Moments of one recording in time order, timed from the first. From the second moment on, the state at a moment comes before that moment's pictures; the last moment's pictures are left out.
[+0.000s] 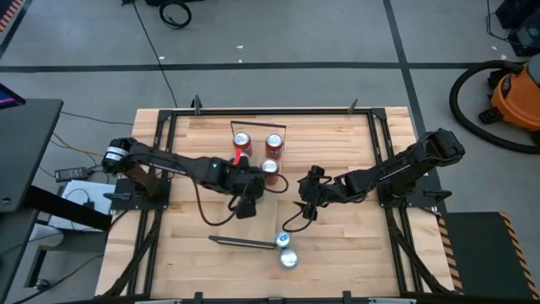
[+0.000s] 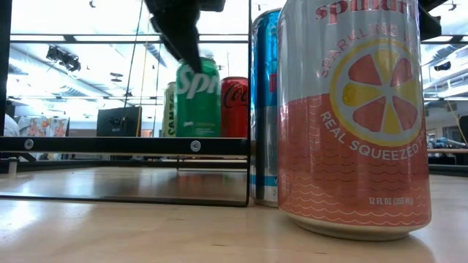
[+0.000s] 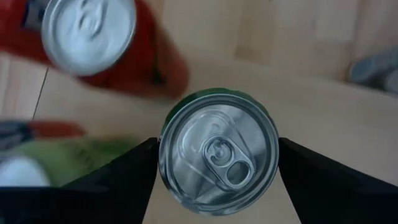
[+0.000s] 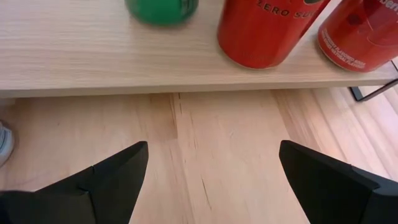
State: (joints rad) left arm -0.18 1.65 1.42 -0.93 -0.28 -0.27; right arm 0.25 1.50 0.74 -0.10 0.43 0.28
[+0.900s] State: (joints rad) left arm -0.15 1.61 1.42 -1.10 -0.29 -0.33; right arm 0.29 1.50 0.74 -0.09 0.43 0.27
